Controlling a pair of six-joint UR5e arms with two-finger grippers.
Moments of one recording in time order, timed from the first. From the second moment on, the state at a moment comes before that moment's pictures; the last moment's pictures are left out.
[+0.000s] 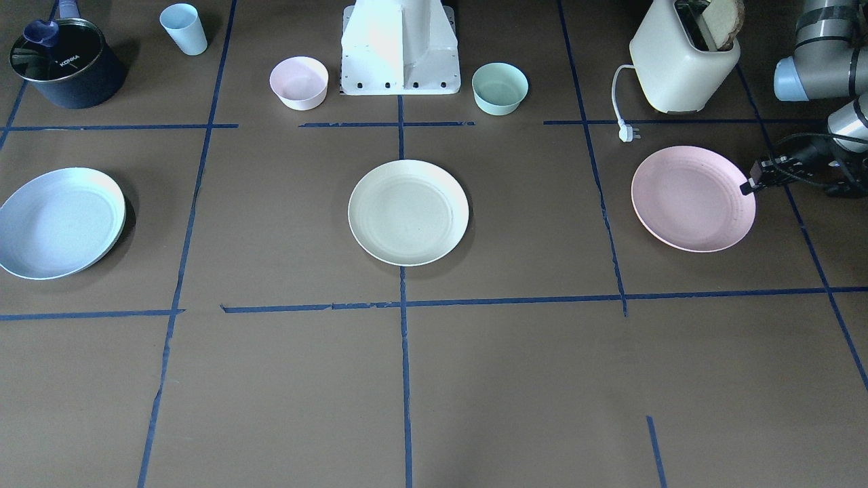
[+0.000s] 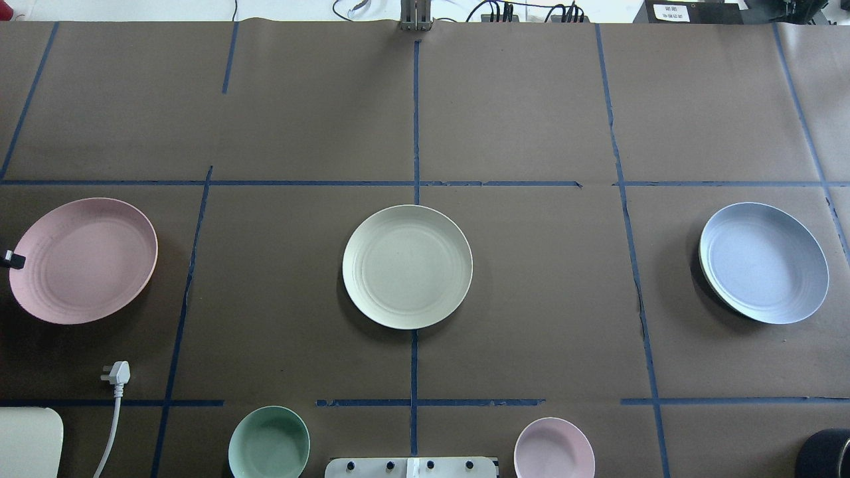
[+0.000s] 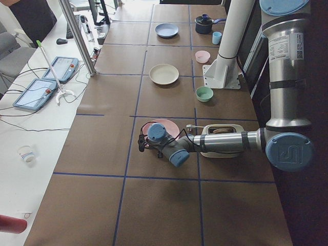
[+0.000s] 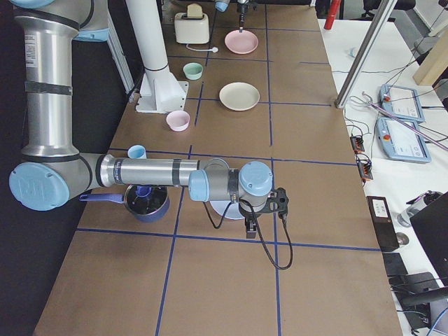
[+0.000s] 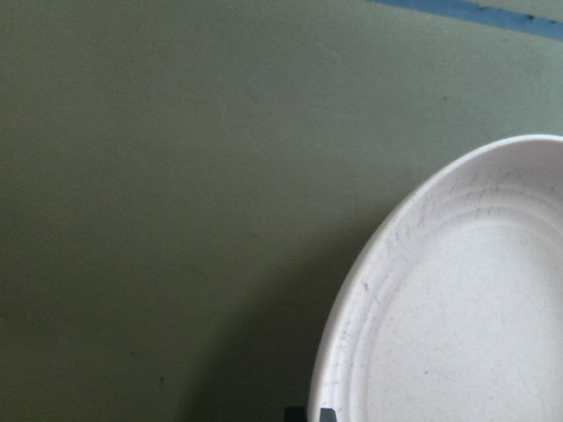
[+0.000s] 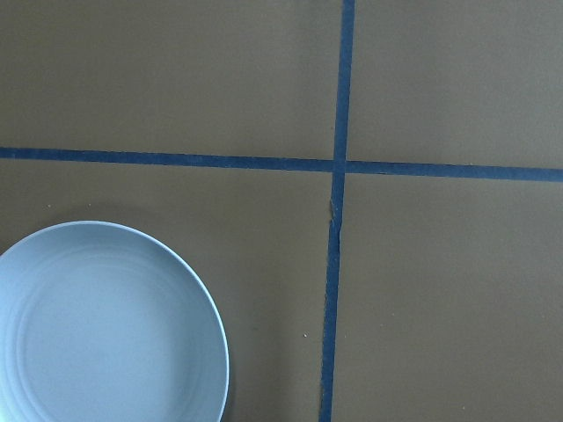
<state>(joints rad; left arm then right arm) -1.15 -1.46 -1.51 -2.39 -2.50 -0.84 1.56 -1.63 1.65 -1.53 2.43 0.01</state>
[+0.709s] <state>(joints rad) -1.13 -1.74 -1.59 -2.23 -2.49 -1.20 1.56 -1.63 1.57 -1.39 2.43 0.10</state>
